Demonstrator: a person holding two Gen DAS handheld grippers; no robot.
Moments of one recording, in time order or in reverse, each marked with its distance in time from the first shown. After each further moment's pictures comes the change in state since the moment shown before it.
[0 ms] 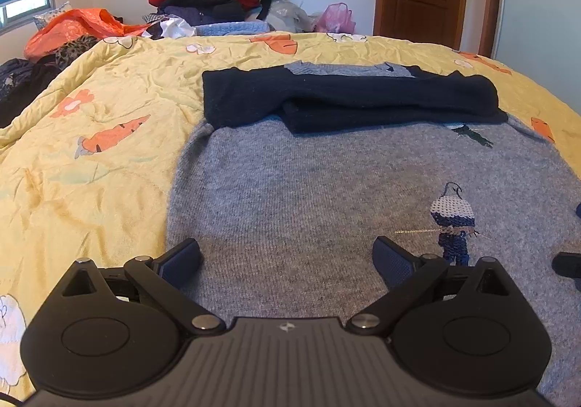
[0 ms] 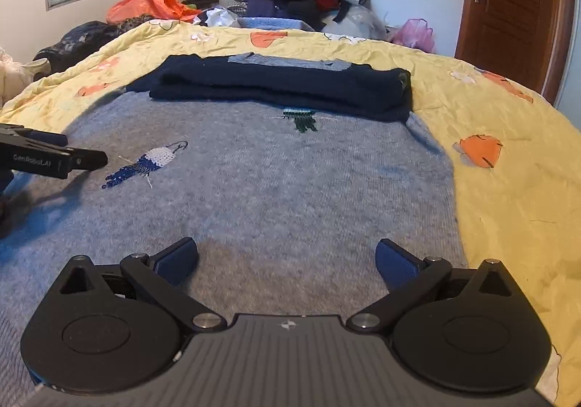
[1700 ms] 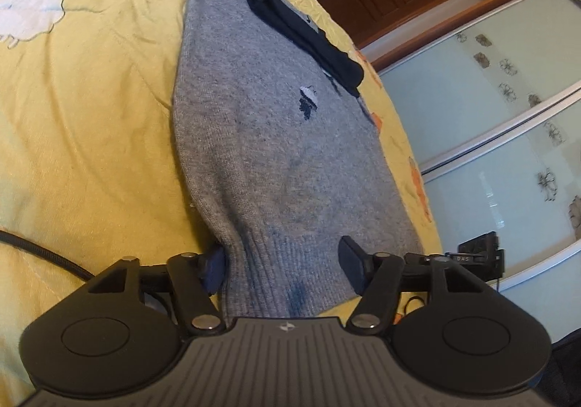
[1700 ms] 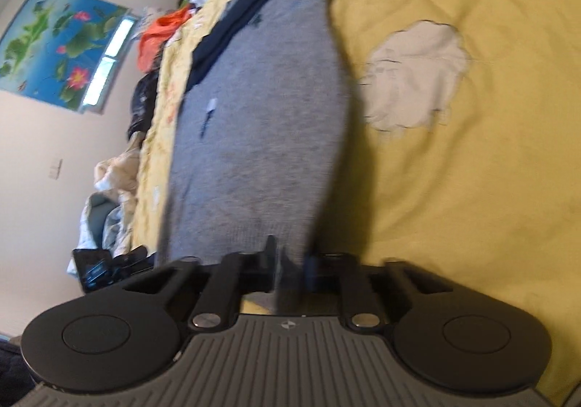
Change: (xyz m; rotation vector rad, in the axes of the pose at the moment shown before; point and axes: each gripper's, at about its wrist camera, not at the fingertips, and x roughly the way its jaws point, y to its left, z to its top) left arm -0.110 0.098 -0.101 -0.487 0.283 -0.678; right arm -0.101 -0.137 -0.093 0.725 0.348 0.582
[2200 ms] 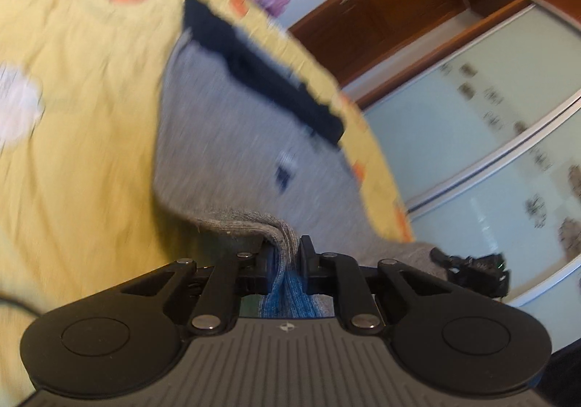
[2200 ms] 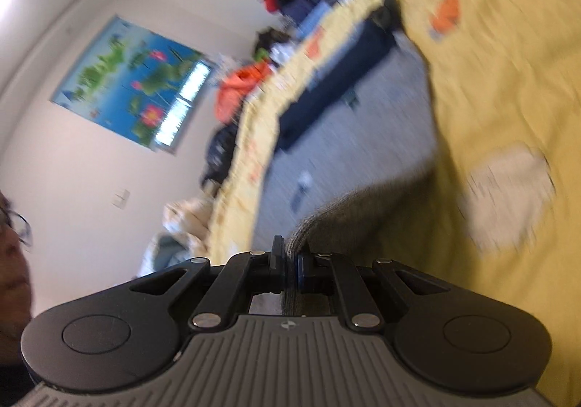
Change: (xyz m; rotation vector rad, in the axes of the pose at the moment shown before) left arm -0.019 -0.015 0.050 0.017 -0.151 -0.067; right arm -0.027 0.035 0.046 -0.090 -0.202 0.272
